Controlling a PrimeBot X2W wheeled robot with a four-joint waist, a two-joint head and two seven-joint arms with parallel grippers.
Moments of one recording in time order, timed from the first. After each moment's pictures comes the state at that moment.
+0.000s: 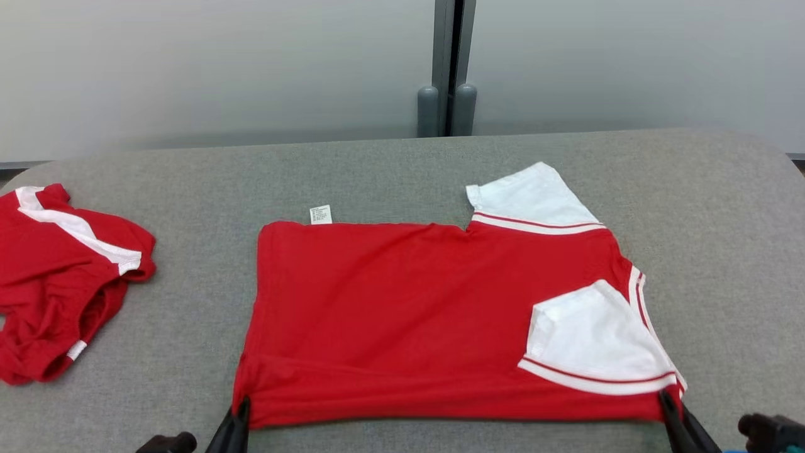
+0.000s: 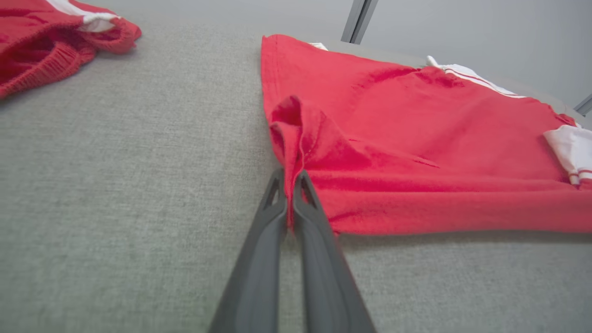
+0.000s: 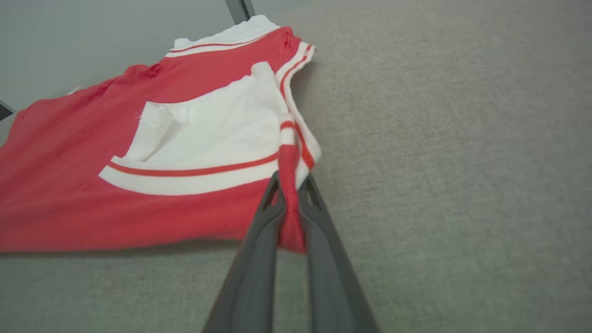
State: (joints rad) left arm 0.05 0.23 -0.28 0.41 -0.47 -0.07 -0.22; right arm 0.01 -0.23 0.08 0.47 0.51 0.13 -0.19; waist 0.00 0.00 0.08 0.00
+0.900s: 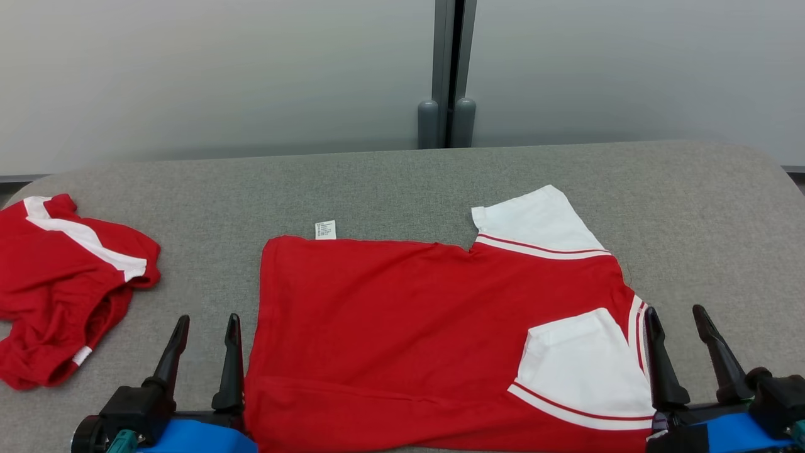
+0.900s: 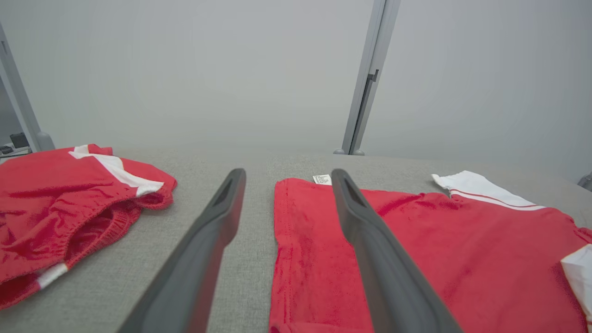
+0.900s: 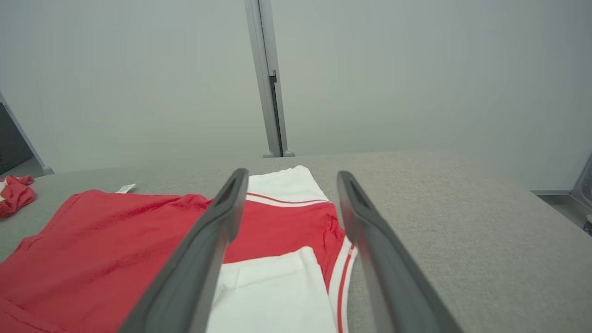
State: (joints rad) left arm 0.01 0.22 -0.20 0.20 -0.36 0.00 -0.26; right arm 0.06 -0.10 -0.05 0.09 0.21 0.13 -0.23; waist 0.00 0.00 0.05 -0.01
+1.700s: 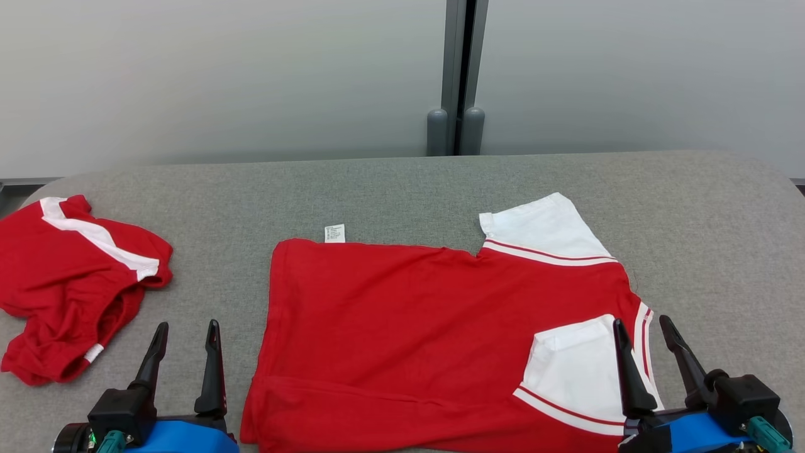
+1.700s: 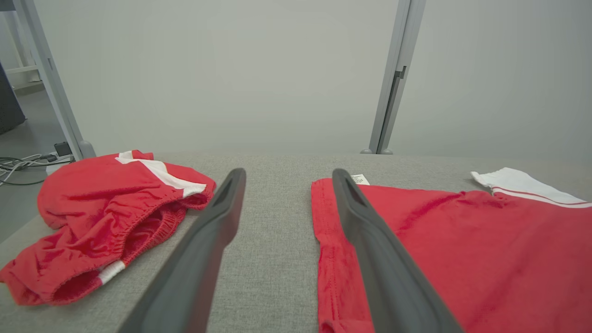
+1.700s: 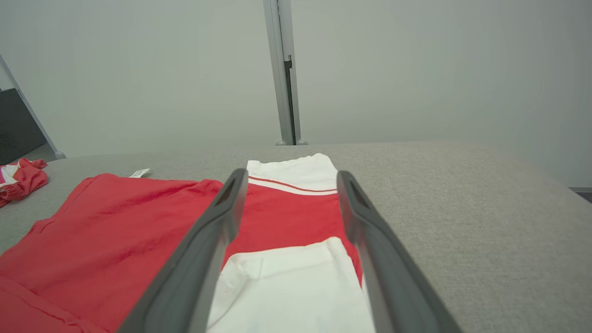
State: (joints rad) left arm 0.00 0.16 -0.05 0.27 -0.21 -0.08 -0.26; right arm 0.00 -0.05 -0.02 0.21 0.14 0.13 -0.26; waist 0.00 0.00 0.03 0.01
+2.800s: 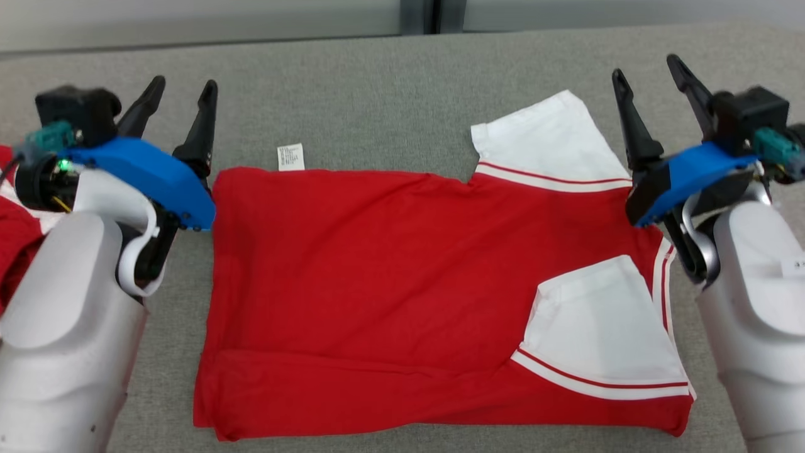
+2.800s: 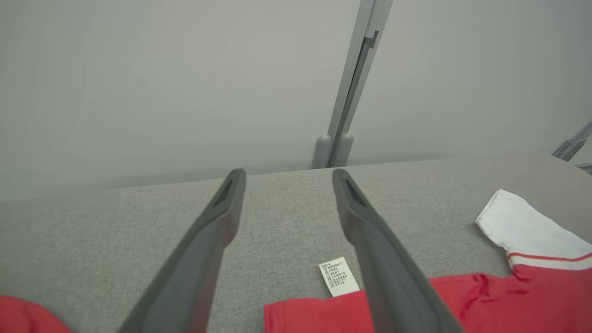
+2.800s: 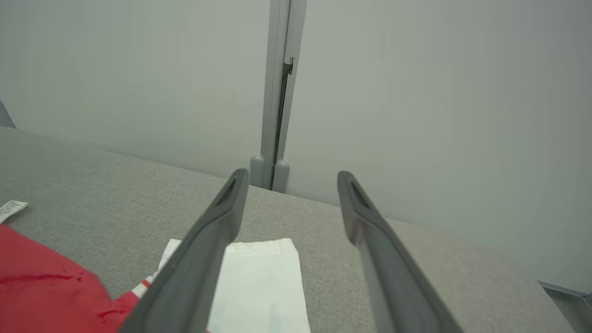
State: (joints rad) left arm -0.74 0.34 -0.35 0.55 -0.57 -0.13 0.04; right arm -0.72 -0.20 0.10 0.51 0.10 0.13 -0.10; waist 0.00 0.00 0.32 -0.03
